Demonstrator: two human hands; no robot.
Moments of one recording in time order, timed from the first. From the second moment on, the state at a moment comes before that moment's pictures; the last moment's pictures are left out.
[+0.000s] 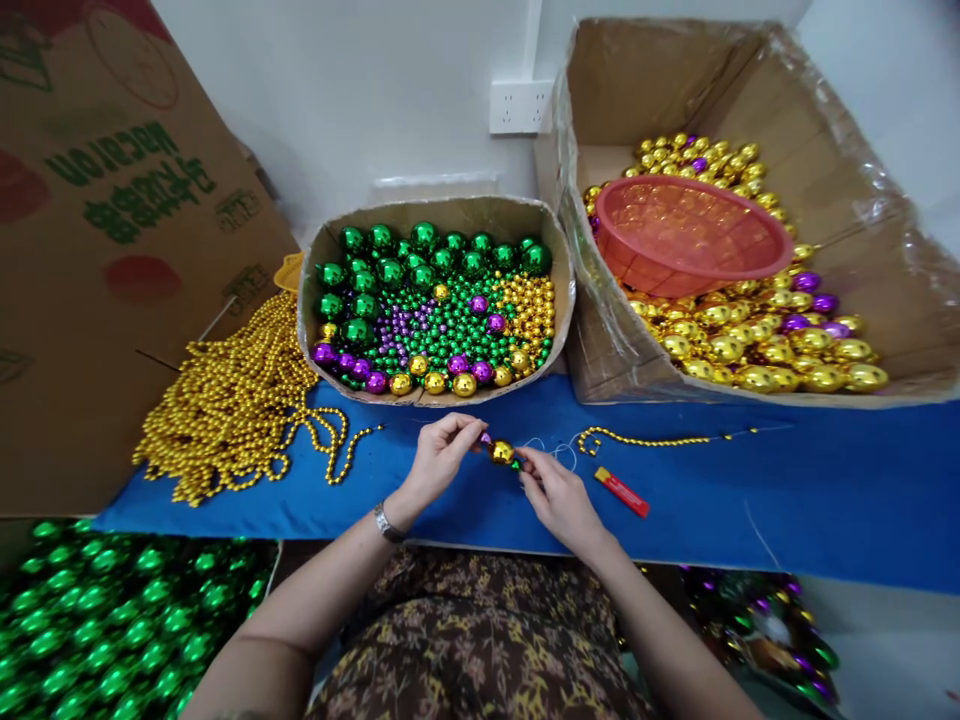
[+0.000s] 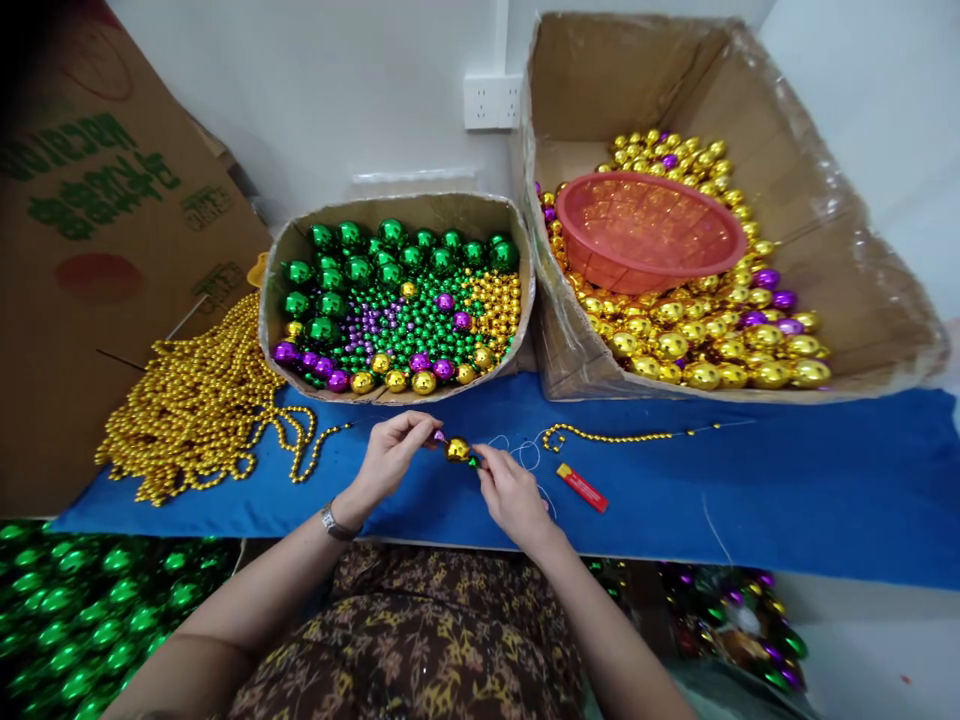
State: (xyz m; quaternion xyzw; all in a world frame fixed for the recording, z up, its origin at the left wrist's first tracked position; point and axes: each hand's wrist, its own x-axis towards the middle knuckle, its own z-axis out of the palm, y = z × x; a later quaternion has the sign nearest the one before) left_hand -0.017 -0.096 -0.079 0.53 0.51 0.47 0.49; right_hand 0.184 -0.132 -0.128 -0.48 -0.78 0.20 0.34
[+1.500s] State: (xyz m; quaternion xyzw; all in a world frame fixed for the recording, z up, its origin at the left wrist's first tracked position) left_hand -0.069 -0.053 -0.021 0.26 0.40 0.57 0.67; right_hand 0.160 -0.131 -0.077 -0.43 -0.78 0.13 0.42
